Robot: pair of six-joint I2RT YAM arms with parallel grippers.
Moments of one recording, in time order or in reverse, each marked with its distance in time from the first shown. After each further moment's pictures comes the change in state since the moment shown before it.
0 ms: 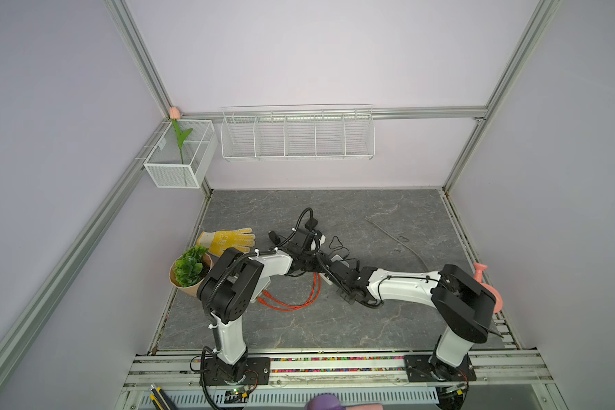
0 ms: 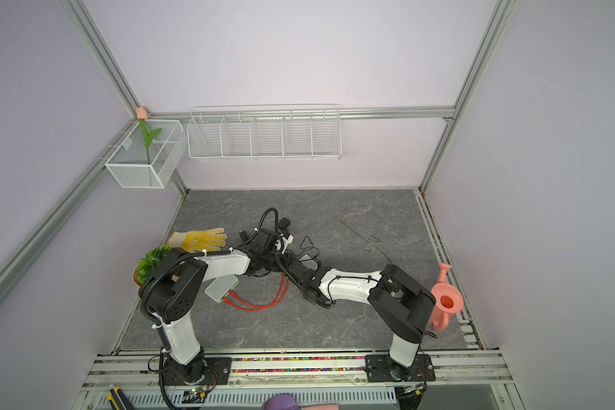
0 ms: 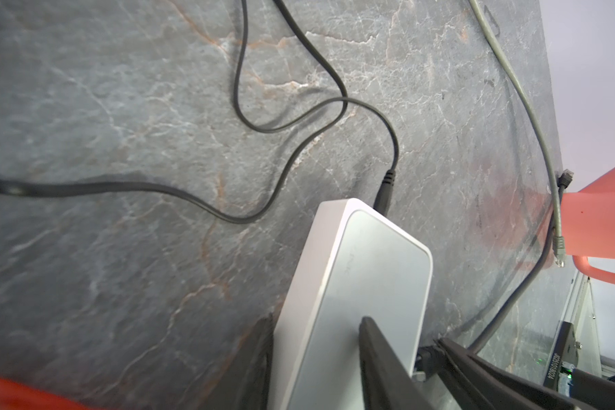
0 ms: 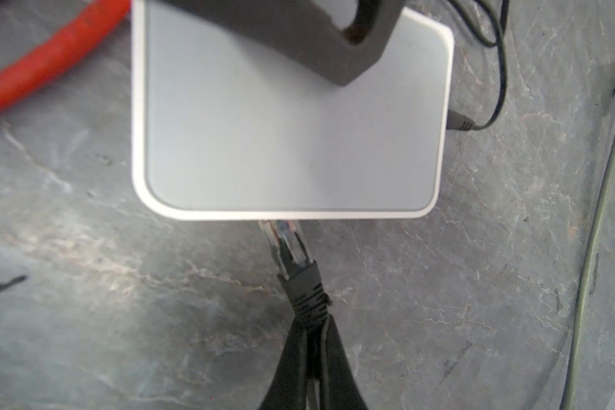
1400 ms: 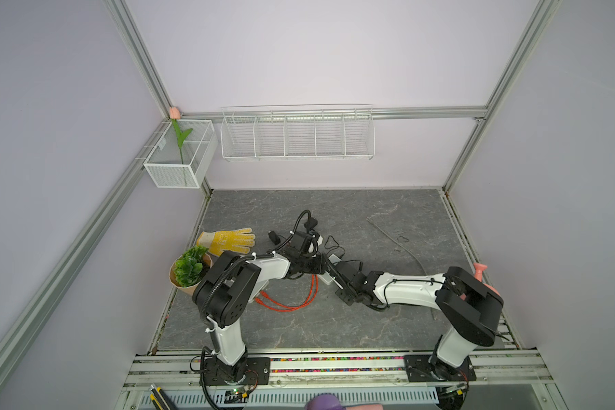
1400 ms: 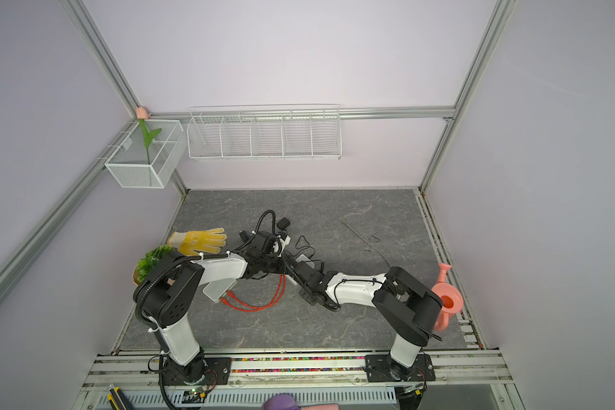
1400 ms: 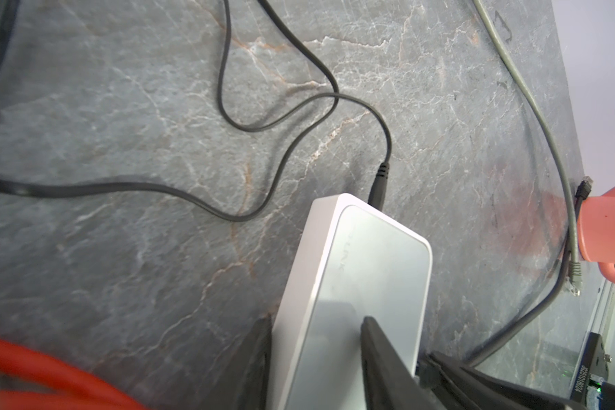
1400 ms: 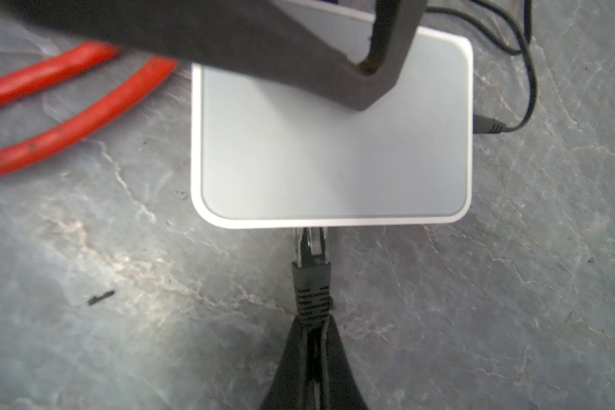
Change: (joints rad) left arm -0.007 -0.036 -0.056 0.036 -0.050 0.003; right arm -0.029 -0.045 -0.109 0.217 -0.145 -0.037
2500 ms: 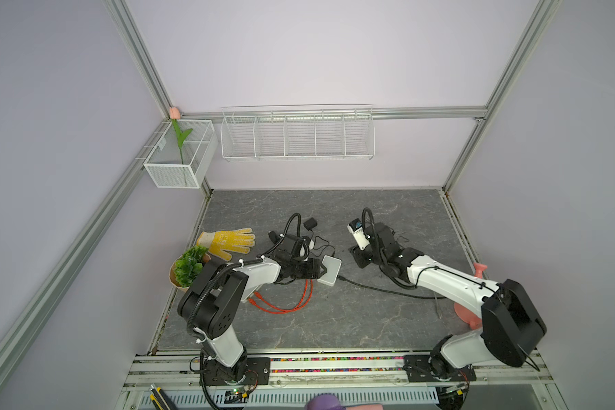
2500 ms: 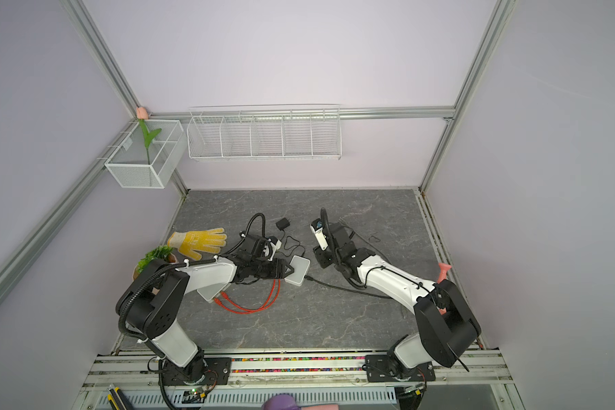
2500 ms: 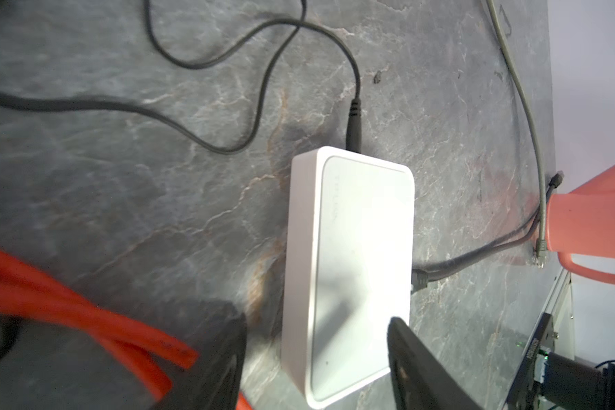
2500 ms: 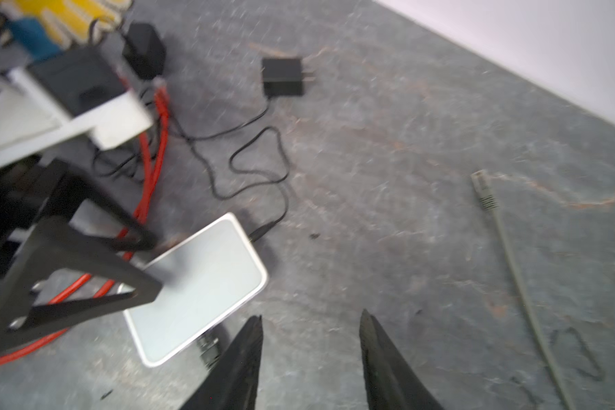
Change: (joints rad) left arm 0.067 -0.135 -0.091 -0.080 0.056 -0.053; right arm -0.363 -0.220 0.100 0.066 -0.217 -0.020
